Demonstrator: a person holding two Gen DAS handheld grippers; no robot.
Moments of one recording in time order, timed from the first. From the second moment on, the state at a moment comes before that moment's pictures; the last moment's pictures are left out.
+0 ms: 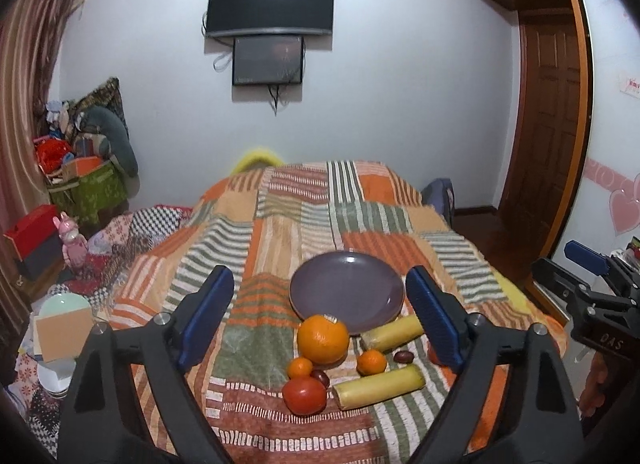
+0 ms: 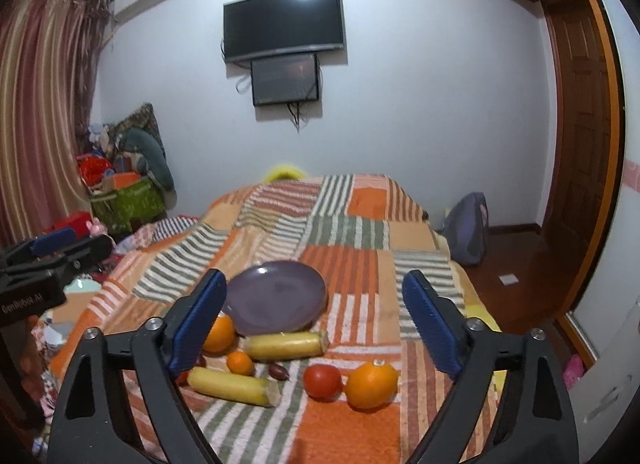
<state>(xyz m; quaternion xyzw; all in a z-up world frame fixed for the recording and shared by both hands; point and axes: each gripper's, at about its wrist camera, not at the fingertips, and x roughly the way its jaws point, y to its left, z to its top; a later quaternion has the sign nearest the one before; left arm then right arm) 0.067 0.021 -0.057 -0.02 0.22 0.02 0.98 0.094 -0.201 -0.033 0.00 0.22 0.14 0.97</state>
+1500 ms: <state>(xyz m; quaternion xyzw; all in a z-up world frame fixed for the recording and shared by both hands) 0.215 0.039 -0.208 -0.03 0.47 -0.04 0.88 0.170 -0.244 -0.156 0.04 0.46 0.14 0.87</state>
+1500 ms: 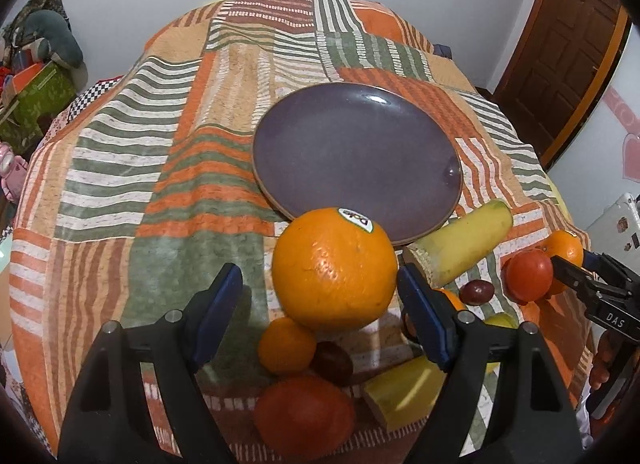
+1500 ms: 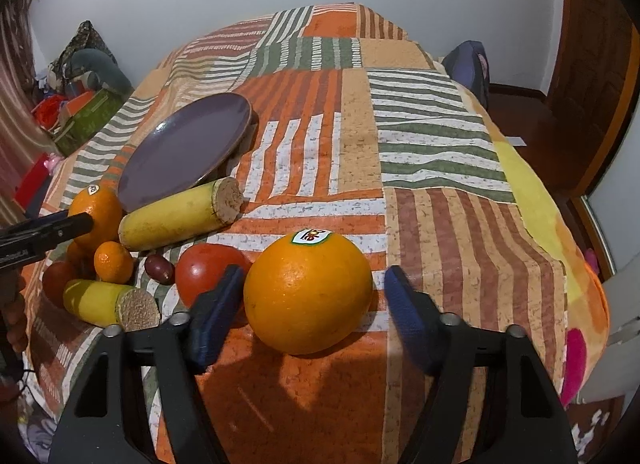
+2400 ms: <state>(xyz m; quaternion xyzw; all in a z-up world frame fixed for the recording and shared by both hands) 0.214 0.046 -0.192 -0.05 0.46 -0.05 0.88 0.174 -0.238 -0.118 0.04 0.41 0.14 0.90</state>
